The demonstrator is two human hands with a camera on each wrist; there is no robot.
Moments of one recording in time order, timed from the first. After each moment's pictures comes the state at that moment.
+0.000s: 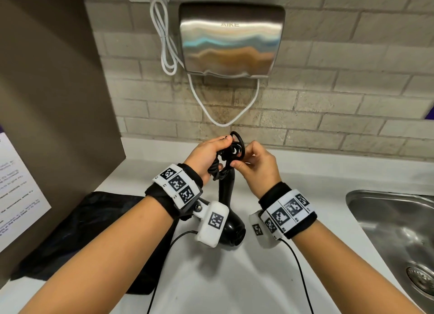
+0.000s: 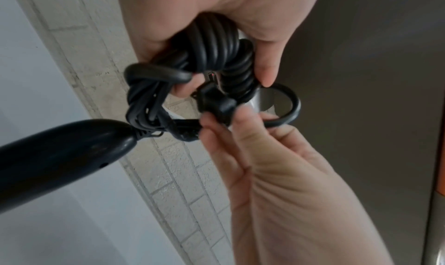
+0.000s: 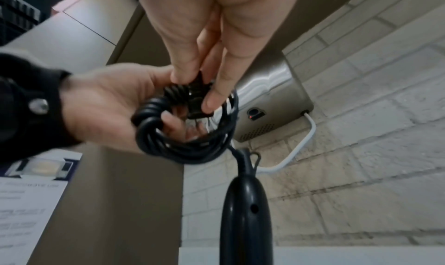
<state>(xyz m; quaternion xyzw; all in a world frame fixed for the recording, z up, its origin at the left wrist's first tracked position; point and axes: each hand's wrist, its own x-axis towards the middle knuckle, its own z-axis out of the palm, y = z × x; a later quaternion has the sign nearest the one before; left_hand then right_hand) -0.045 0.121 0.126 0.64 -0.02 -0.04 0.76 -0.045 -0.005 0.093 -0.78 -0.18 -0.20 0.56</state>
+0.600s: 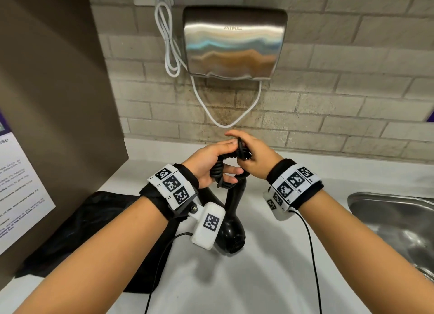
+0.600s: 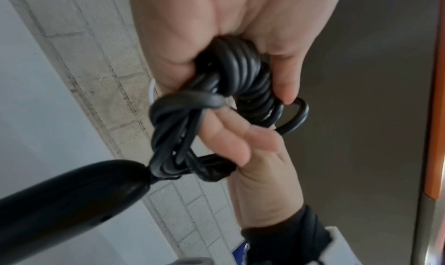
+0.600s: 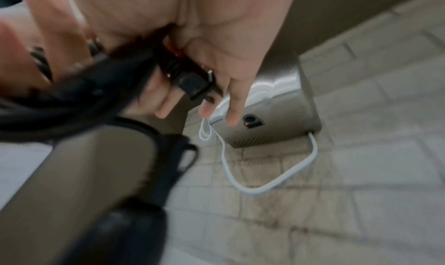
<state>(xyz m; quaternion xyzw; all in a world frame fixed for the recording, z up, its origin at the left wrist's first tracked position) -0.061 0.128 0.135 0.61 -0.07 -0.18 0.77 -0.011 -0.019 0.119 -0.88 -0.32 -0.07 0.35</state>
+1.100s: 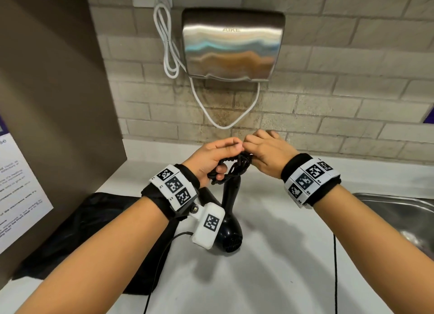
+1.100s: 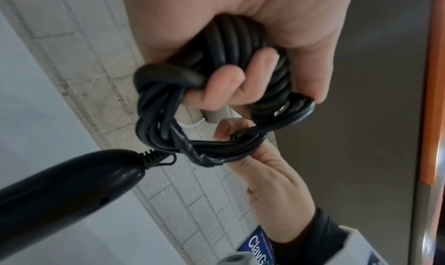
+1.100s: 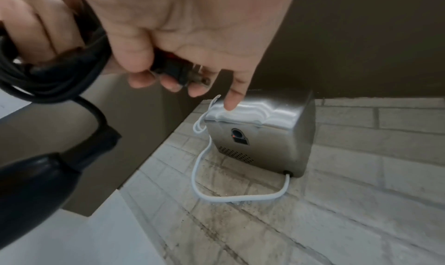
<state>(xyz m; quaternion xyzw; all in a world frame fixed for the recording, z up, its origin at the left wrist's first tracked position) -0.056 0.129 0.131 0.65 -0.12 -0.12 0.74 -0.015 -0.046 0.137 -0.91 -0.36 -0.19 -0.05</state>
